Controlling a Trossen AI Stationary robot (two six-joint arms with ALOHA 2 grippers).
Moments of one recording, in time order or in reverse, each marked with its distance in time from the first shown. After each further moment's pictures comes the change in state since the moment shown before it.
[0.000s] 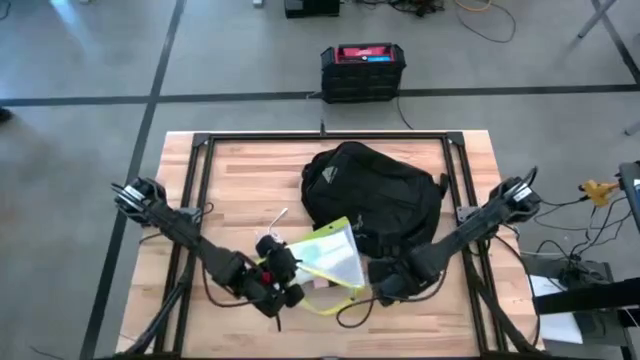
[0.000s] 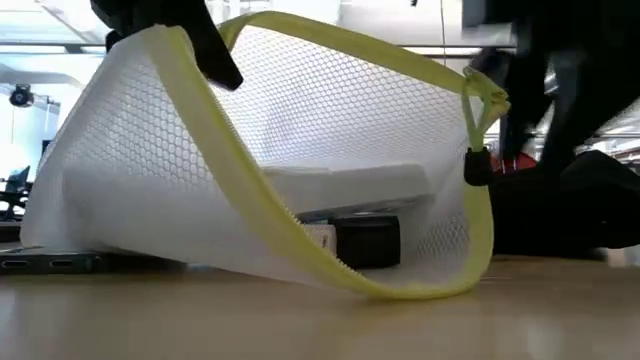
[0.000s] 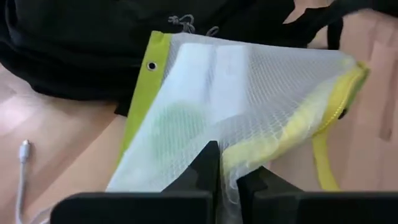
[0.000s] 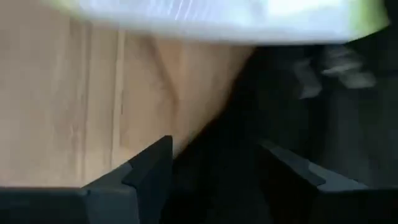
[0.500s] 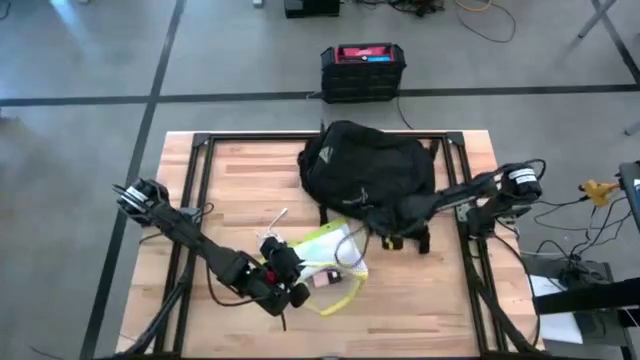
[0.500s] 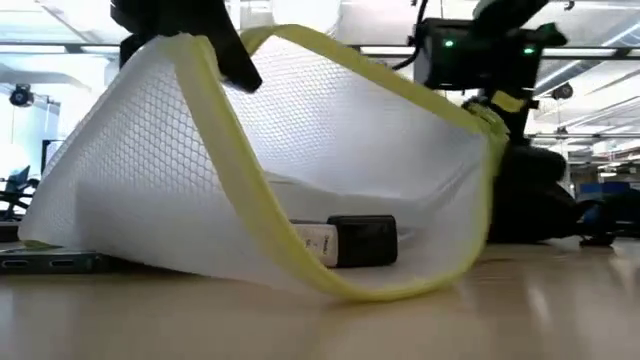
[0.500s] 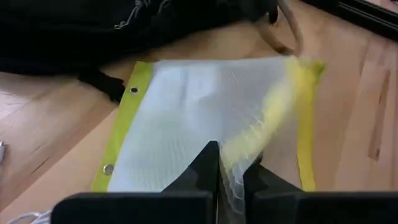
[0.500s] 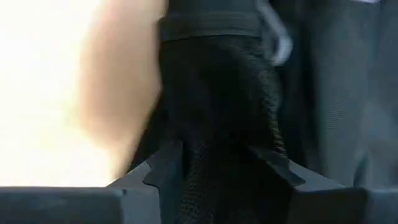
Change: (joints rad) left arm 0.029 0.026 0.000 0.080 0.000 -0.010; right arm -0.499 -0.107 -0.247 0.085 0.036 -0.310
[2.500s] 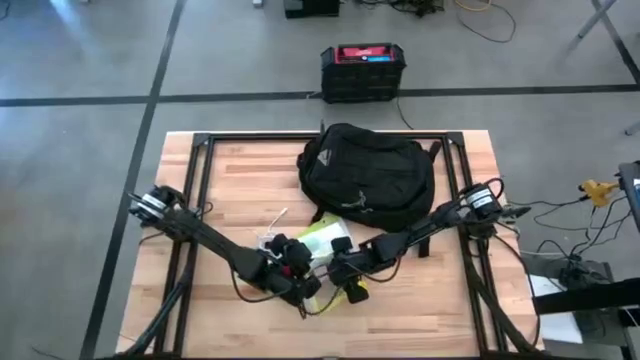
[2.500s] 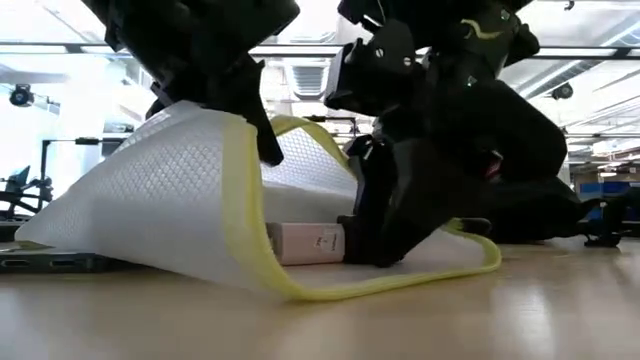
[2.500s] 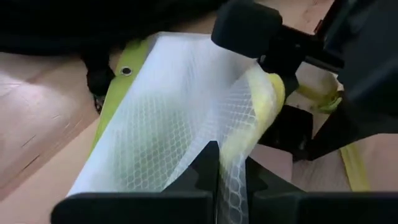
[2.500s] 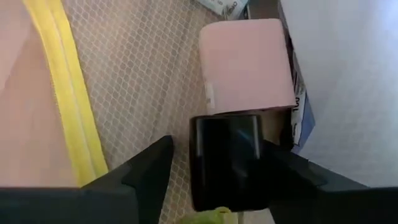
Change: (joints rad) left arm 0.085 0.134 -0.004 0.044 0.052 0.001; right arm 0.285 0.384 0.267 0.566 -0.324 -0.082
